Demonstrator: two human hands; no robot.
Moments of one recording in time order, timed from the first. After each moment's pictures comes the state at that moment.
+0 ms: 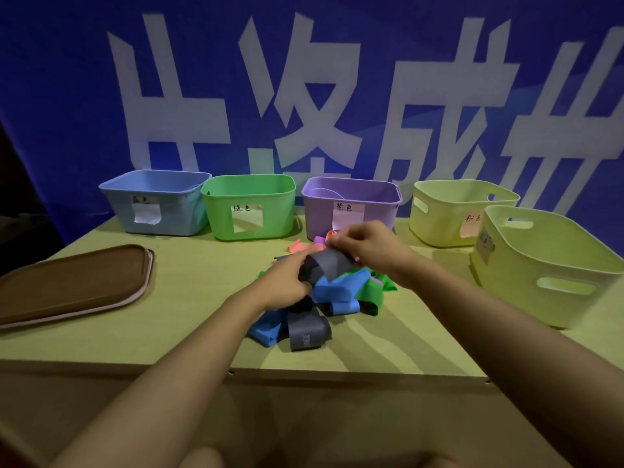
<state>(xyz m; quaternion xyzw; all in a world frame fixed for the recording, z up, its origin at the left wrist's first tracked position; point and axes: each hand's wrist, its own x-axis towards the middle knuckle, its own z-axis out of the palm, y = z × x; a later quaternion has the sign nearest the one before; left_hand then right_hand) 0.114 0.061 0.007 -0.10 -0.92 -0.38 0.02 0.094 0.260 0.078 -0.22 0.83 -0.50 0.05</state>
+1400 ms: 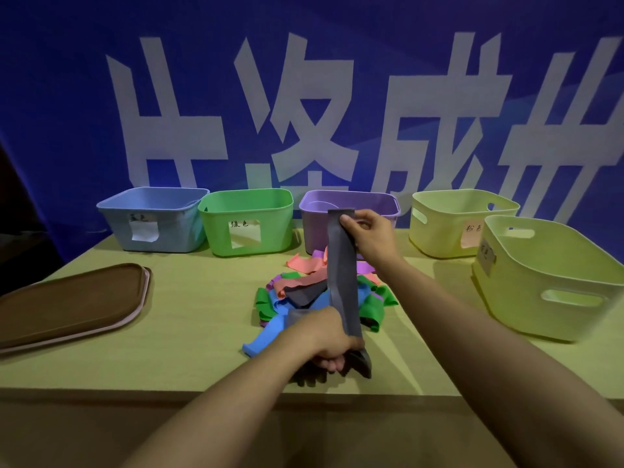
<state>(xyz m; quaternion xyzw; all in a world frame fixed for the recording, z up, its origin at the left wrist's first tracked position) 0.146 0.143 0.014 0.04 -0.92 -0.31 -0.22 0.011 0.247 0.055 -0.11 0.76 -0.63 -0.11</state>
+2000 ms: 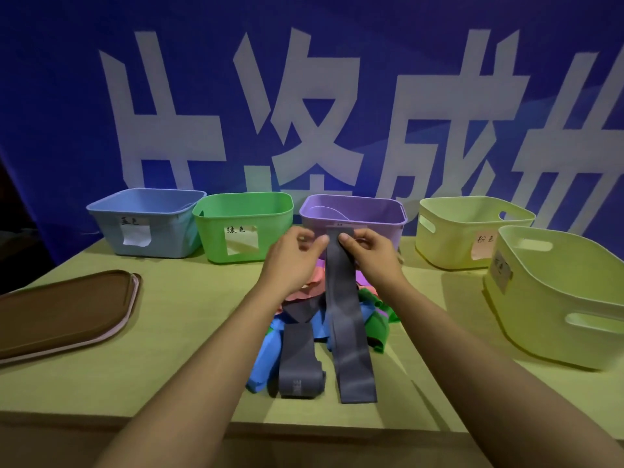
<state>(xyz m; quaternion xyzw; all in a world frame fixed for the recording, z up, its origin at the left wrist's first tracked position) 0.059 0.087 0.053 0.05 -0.87 -0.45 0.20 -0.006 0.248 0.027 -0.16 0.71 -0.68 -0.07</state>
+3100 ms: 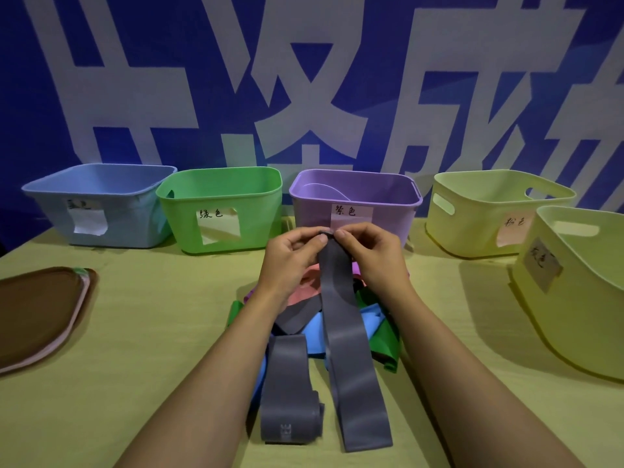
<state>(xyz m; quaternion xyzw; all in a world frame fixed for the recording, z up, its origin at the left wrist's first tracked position) -0.007 0.088 -0.011 -0.03 -0.63 -0.76 0.15 -0.048 0.243 -0.015 -0.20 0.71 -0.66 -0.12</state>
